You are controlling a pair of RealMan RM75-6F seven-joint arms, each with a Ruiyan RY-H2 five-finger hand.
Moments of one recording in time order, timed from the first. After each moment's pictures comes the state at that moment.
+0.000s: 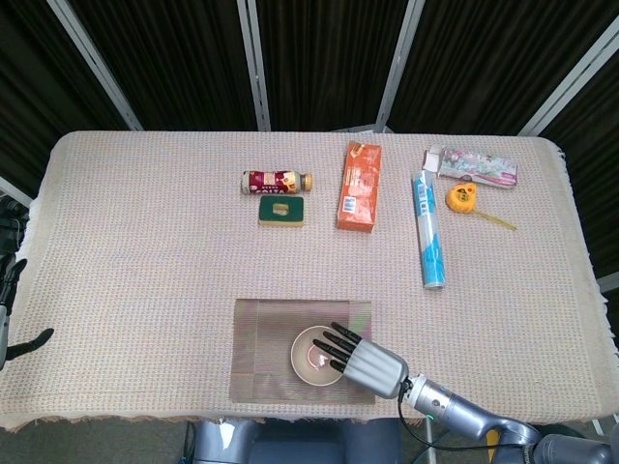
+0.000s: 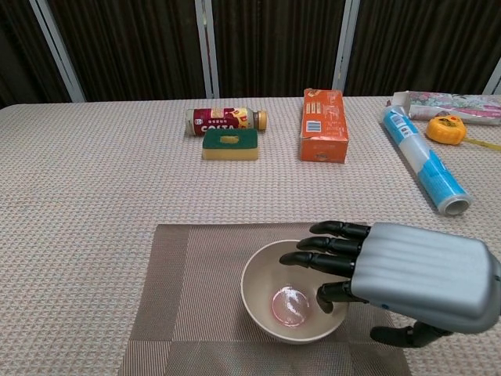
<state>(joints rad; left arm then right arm) -0.06 -1.09 -0.08 -1.68 1.43 1.53 0.18 0.55 -1.51 -0.06 -1.42 -2.00 1.03 -0.33</state>
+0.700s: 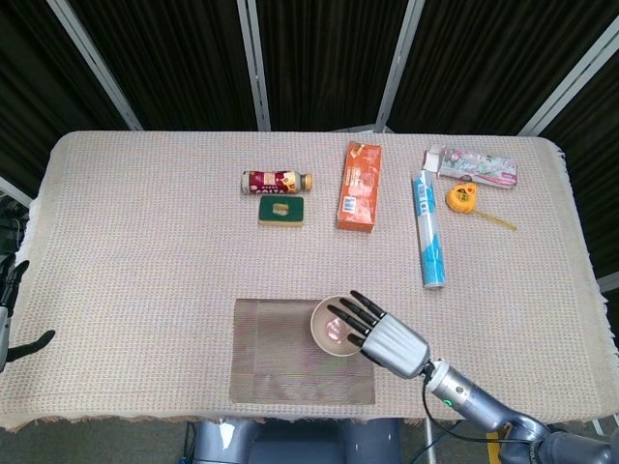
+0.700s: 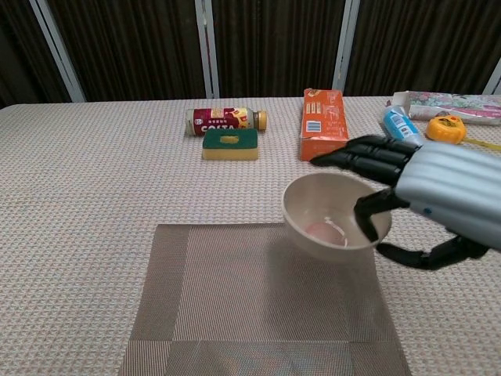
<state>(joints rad) -0.06 -1.09 -0.07 -1.69 1.44 1.53 0.17 0.51 -1.49 -0.04 -1.30 -1.96 1.37 -0.12</state>
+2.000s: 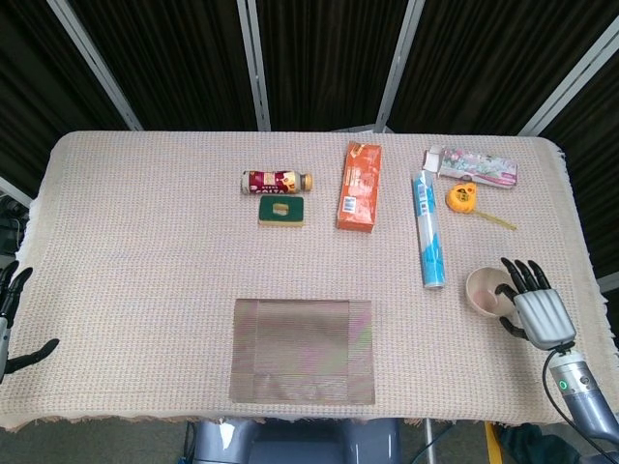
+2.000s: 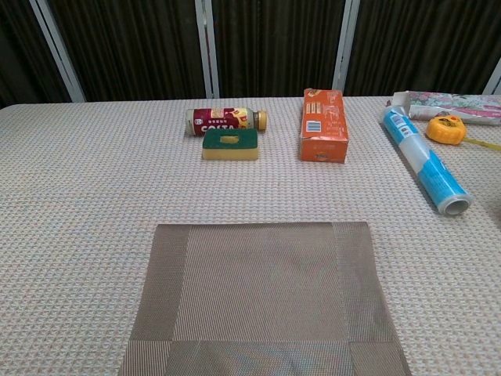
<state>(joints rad) -0.03 -1.05 -0.04 -1.74 1.52 1.58 0.13 0.28 -1.46 -0.01 -0.83 -1.58 1.33 0.23</state>
